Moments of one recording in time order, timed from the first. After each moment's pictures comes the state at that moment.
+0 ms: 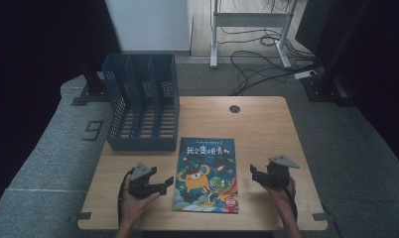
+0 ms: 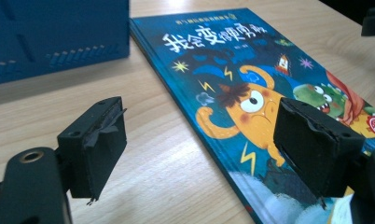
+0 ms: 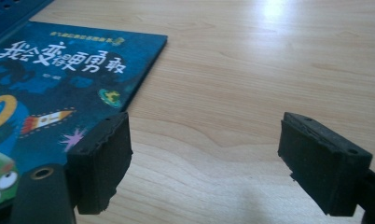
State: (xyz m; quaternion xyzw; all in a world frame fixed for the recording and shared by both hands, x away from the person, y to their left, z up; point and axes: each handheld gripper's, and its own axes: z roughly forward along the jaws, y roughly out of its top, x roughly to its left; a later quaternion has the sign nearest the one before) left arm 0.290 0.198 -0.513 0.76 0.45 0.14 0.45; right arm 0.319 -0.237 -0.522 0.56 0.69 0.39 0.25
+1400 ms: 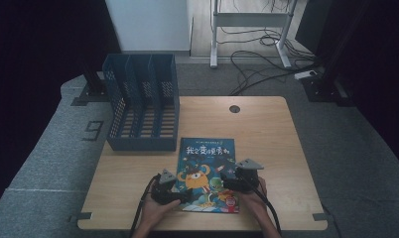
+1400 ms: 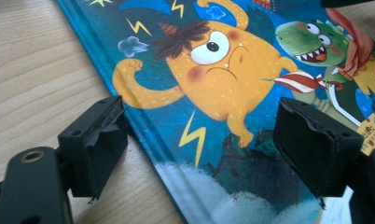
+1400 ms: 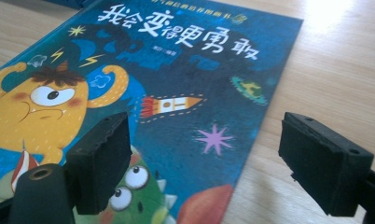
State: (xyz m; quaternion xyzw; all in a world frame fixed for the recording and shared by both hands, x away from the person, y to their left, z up) left arm 0.291 0.140 -0.547 0.81 0.43 0.10 0.39; right arm 0.319 -0.150 -0.538 0.49 0.75 0.39 0.21
